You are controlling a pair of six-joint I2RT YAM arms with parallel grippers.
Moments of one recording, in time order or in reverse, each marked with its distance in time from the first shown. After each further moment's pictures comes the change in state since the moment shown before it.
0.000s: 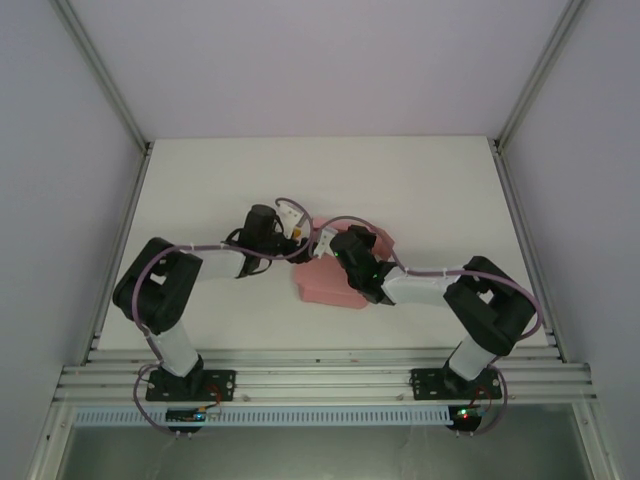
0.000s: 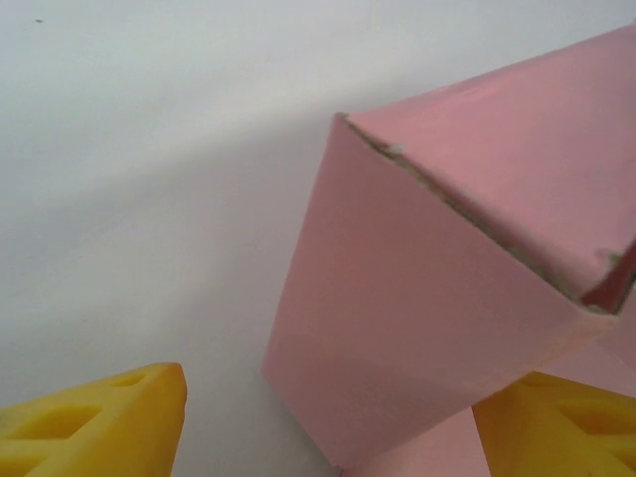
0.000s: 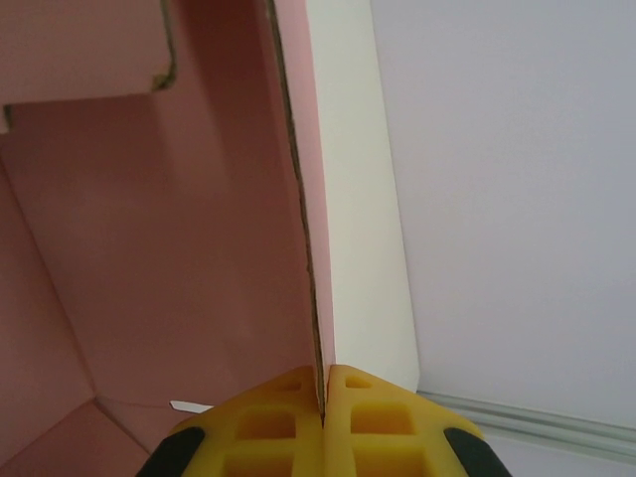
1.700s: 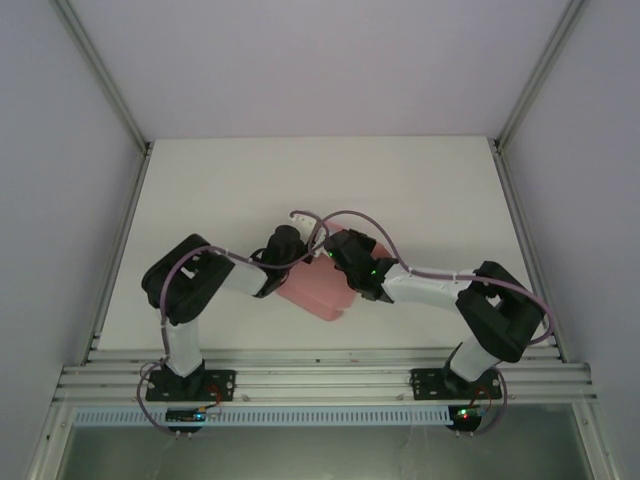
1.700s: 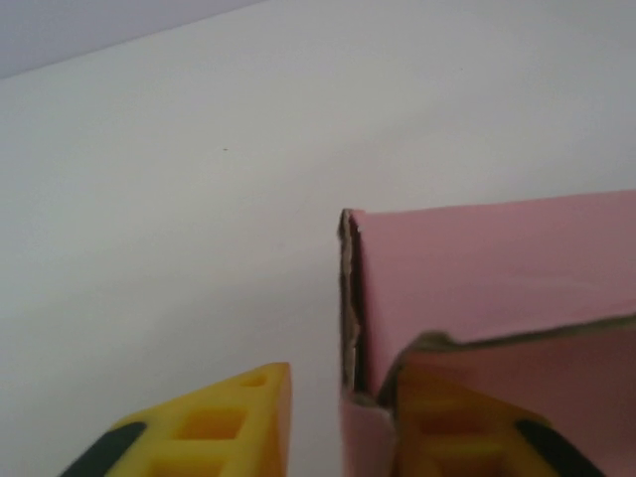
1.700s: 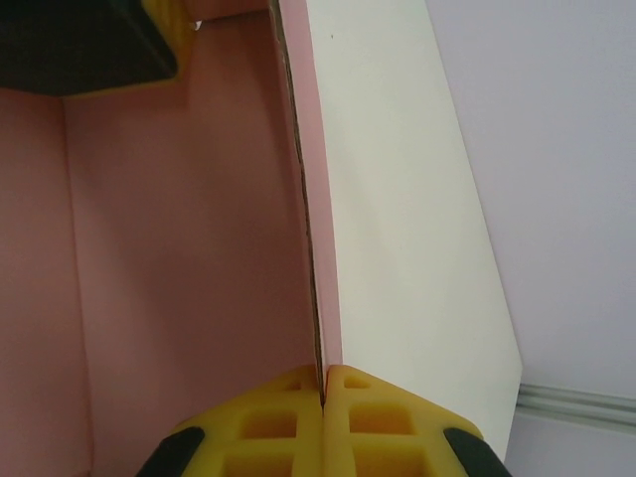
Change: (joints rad) left arm -0.181 0.141 -0.058 0.399 -0.601 0.054; right arm 0.031 -0.051 0.070 -0.275 -0.085 0.305
